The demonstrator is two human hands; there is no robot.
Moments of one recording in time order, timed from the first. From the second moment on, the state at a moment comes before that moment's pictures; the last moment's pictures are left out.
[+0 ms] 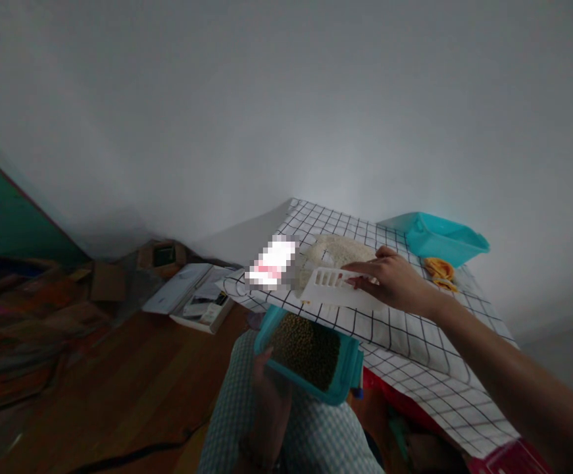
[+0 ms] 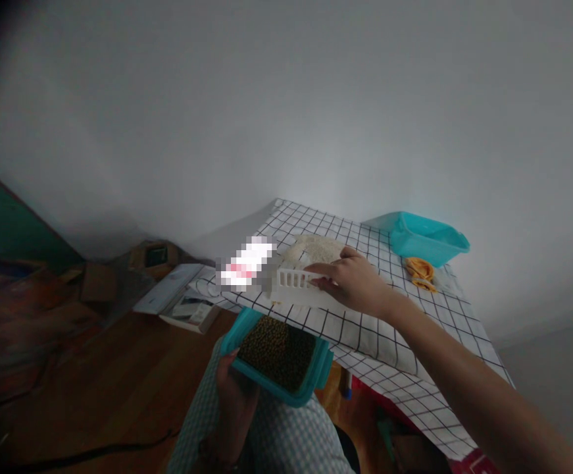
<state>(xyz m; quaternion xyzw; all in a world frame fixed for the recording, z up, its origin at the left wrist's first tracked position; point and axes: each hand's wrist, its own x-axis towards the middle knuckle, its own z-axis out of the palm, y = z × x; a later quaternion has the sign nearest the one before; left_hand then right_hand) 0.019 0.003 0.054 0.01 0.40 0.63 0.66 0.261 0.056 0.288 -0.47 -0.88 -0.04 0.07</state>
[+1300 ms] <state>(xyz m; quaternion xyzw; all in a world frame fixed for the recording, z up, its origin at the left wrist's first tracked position) 0.020 0.005 0.066 -0.07 0.41 0.62 0.67 0.267 0.067 0.262 -0.61 -0.77 -0.17 0.00</state>
